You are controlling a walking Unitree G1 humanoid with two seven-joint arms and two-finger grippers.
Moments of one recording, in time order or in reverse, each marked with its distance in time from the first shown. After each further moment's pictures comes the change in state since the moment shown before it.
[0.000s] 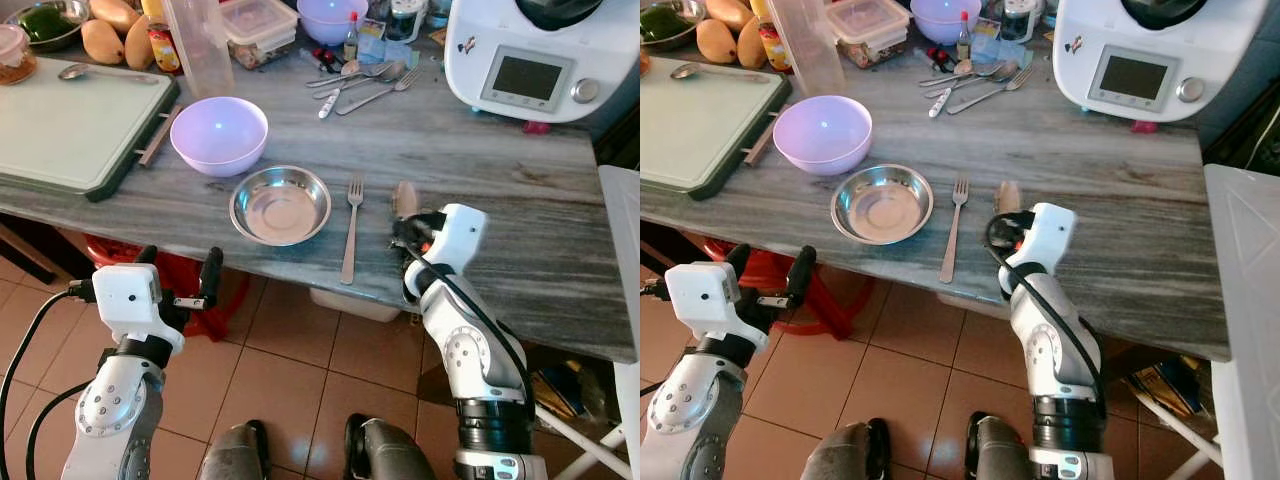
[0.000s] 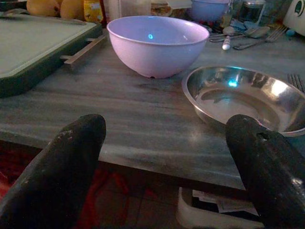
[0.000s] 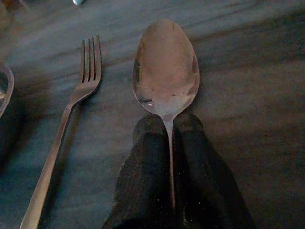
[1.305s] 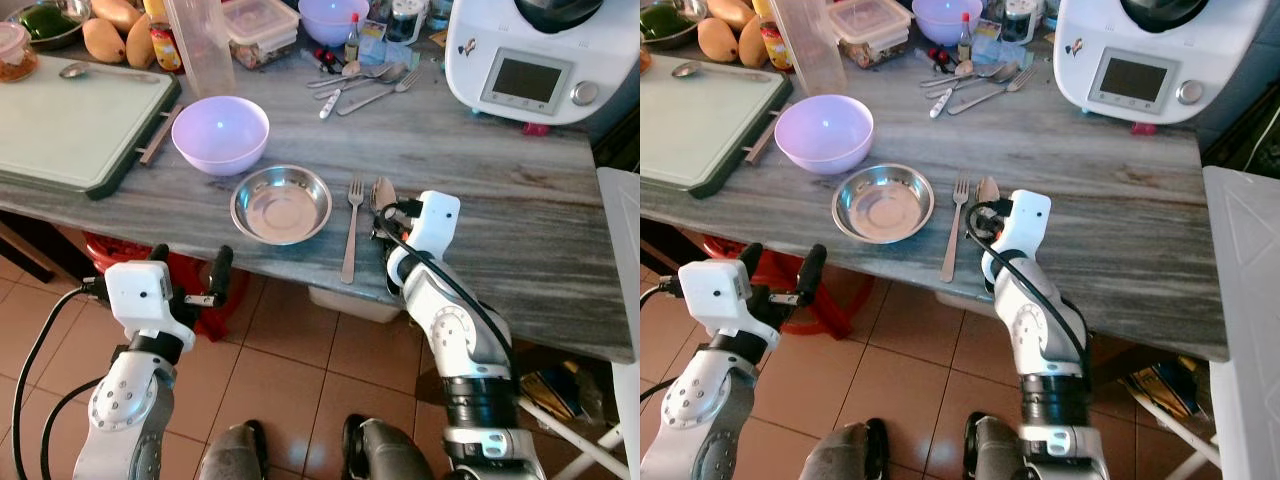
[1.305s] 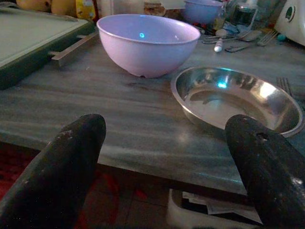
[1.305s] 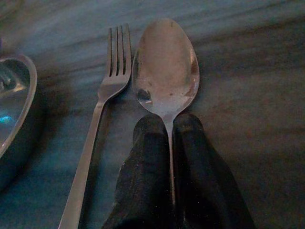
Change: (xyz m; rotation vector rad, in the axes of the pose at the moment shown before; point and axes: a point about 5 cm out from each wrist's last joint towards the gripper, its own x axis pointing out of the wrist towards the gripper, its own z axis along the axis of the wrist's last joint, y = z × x) left arm 0.006 -0.009 -0.002 -0.031 -0.003 -0.021; right arm 0.016 0.020 0.003 -0.024 0.048 0.011
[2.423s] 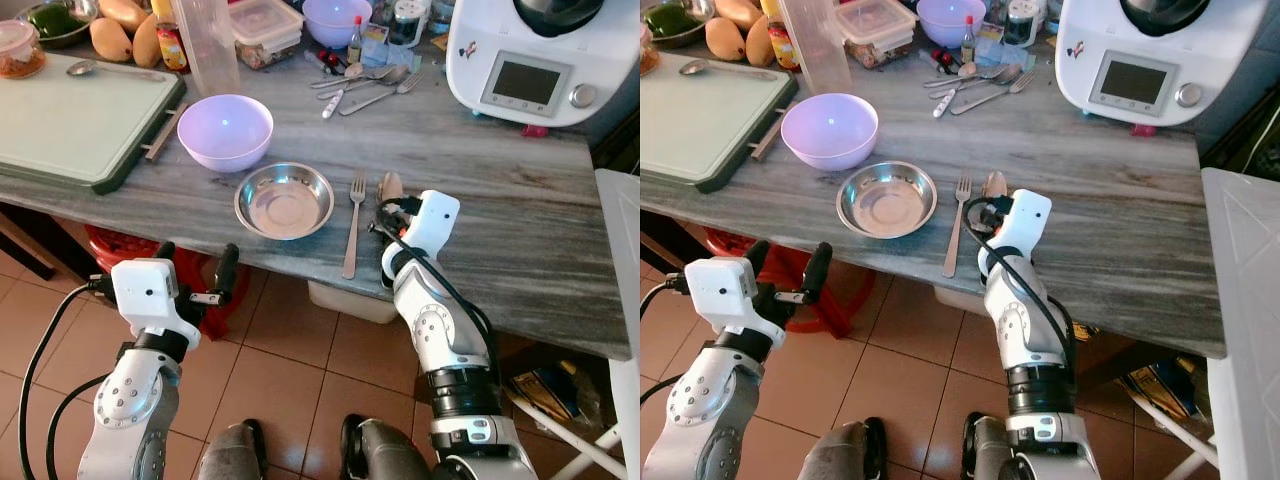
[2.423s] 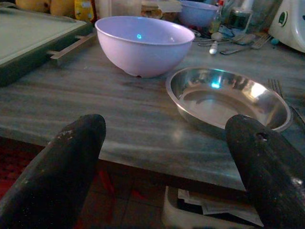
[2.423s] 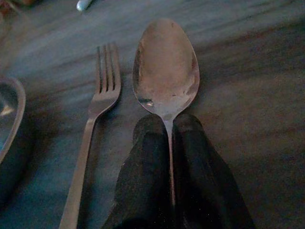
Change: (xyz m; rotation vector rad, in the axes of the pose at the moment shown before) left arm 0.002 -0.004 0.000 -0.006 0.000 -0.015; right arm 0.011 -0.002 -0.004 0.077 -0.086 -0.082
